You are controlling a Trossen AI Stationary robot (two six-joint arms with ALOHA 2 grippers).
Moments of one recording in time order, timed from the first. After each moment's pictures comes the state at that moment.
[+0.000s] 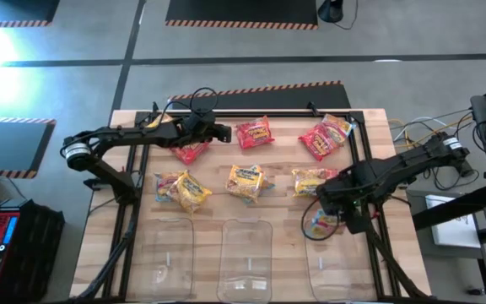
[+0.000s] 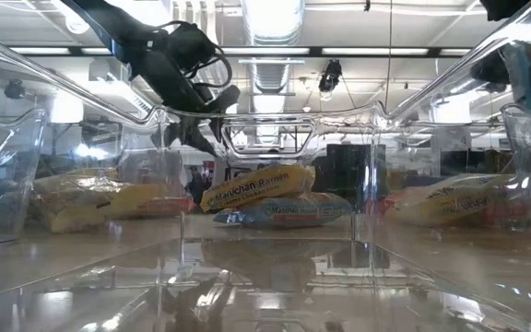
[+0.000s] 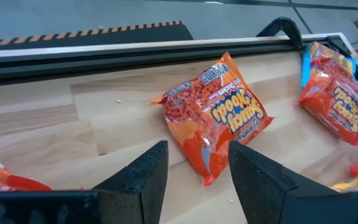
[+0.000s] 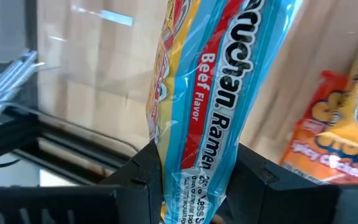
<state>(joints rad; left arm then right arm) 0.47 1.50 0.92 -0.10 -0.25 -0.75 0.31 1.20 1.01 -1.28 -0.32 0.05</state>
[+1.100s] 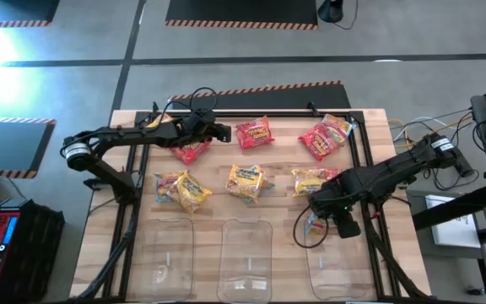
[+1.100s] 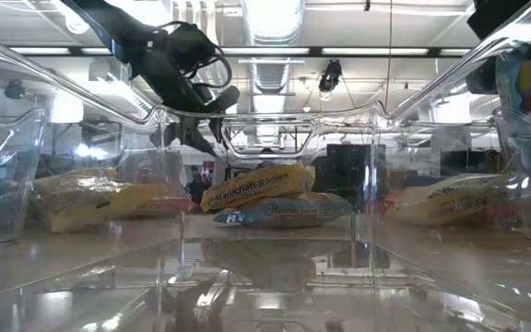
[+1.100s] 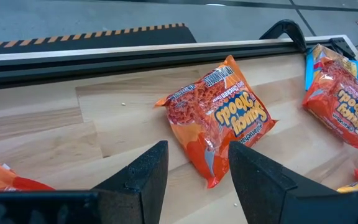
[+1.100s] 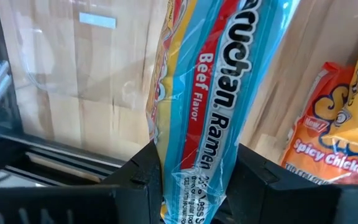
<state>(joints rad) 0.47 1.50 0.92 -0.10 -0.26 -0.74 0.34 1.34 1.01 -1.25 -0.29 0.17</state>
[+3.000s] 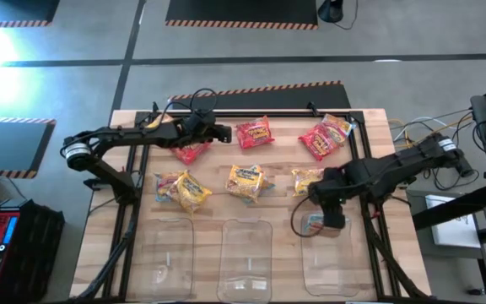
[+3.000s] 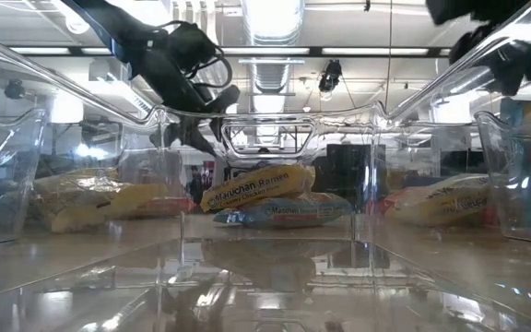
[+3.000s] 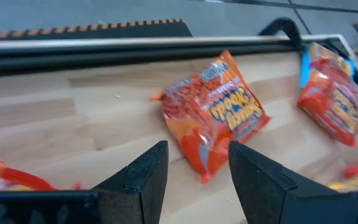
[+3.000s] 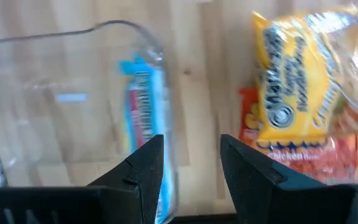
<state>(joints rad) 0.46 1.50 0.92 -0.10 -0.22 -0.78 0.28 1.28 1.13 -1.27 -0.08 0.43</state>
